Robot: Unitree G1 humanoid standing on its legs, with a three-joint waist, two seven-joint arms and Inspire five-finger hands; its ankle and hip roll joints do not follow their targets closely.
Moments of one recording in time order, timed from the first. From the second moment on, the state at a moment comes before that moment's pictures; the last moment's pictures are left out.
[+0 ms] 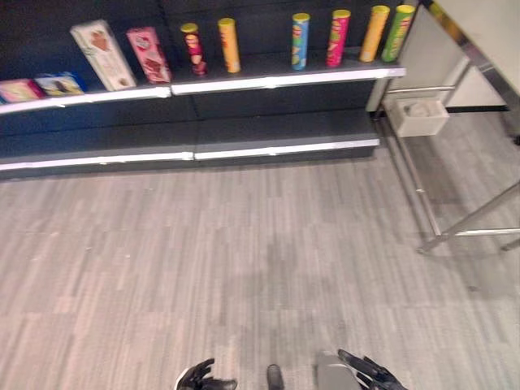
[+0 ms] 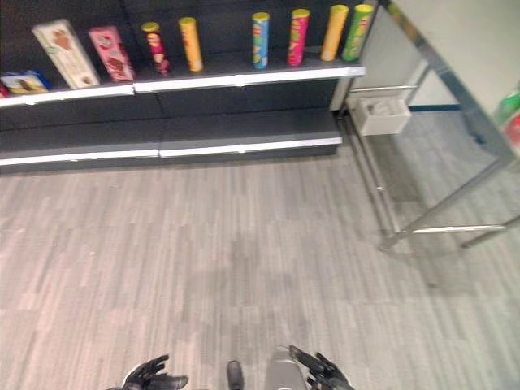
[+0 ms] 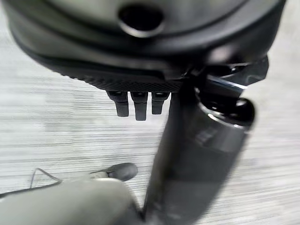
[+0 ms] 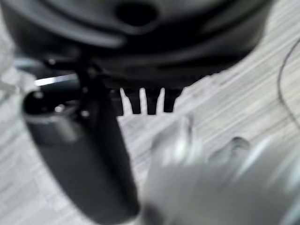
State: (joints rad) left arm -0.01 0.21 -0.31 1.32 -0.36 -0.16 -0.01; right arm -0.09 -0.19 -0.01 1.33 0.67 -0.06 0.02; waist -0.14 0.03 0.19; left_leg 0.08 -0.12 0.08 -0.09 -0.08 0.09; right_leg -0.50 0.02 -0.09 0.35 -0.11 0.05
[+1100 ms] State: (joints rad) left arm -0.22 0.22 -0.28 1.30 -0.33 -0.13 -0.05; right arm -0.05 -0.20 -0.02 1.39 0.64 -0.05 -0.01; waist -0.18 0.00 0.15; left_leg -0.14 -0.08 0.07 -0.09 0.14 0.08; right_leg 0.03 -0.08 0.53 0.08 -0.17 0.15
